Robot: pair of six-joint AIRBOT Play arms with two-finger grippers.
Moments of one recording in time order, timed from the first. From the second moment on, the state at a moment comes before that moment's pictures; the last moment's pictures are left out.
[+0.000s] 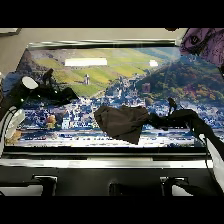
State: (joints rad) left arm -0.05 -1.55 1.32 0.98 -1.07 -1.59; right arm -0.10 -1.33 0.74 2.37 -0.87 -1.87
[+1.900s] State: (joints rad) left arm -0.01 -1.16 2.03 1.07 -1.23 -1.56; right arm -0.09 -0.86 1.79 2.07 -1.21 -1.70
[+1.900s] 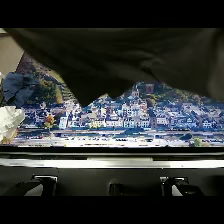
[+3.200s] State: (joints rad) left arm 0.05 -1.71 1.52 1.15 -1.03 -1.69; right arm 0.08 -1.87 1.81 2.11 -1.10 -1.63
